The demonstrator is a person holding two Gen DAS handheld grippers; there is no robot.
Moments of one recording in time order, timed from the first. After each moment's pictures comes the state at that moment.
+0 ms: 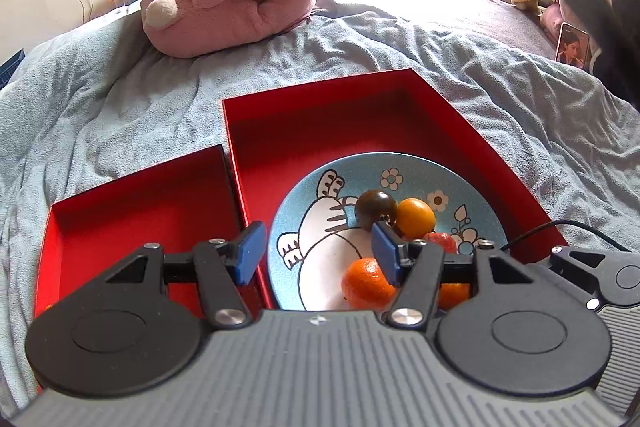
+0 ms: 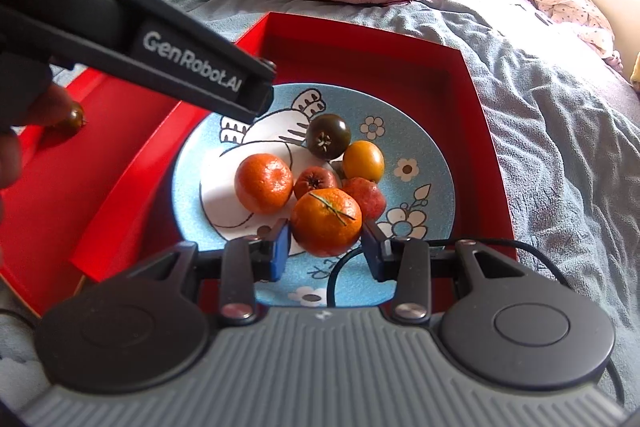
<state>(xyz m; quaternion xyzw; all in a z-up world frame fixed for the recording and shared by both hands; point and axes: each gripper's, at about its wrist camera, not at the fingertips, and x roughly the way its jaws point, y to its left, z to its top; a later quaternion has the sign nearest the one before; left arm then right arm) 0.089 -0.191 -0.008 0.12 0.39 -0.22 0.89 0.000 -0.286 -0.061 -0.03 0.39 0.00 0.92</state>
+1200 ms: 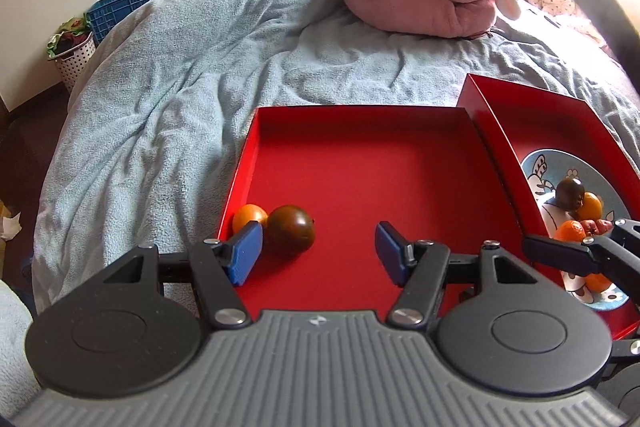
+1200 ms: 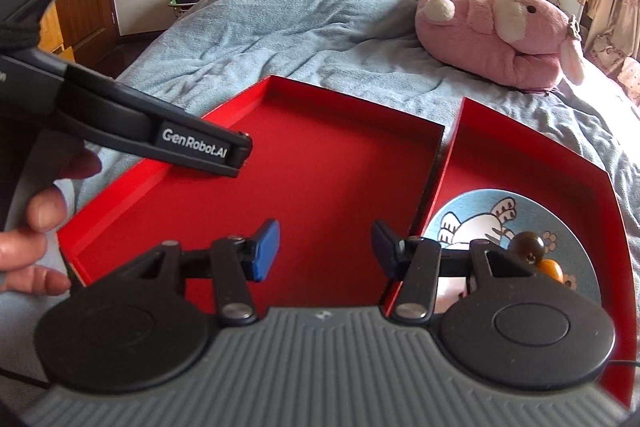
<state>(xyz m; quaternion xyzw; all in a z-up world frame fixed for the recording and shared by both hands) 0.079 0.000 -0.015 0.03 0.40 -0.05 0.92 0.022 -0.147 -0.037 -0.10 0.34 0.14 0.93</state>
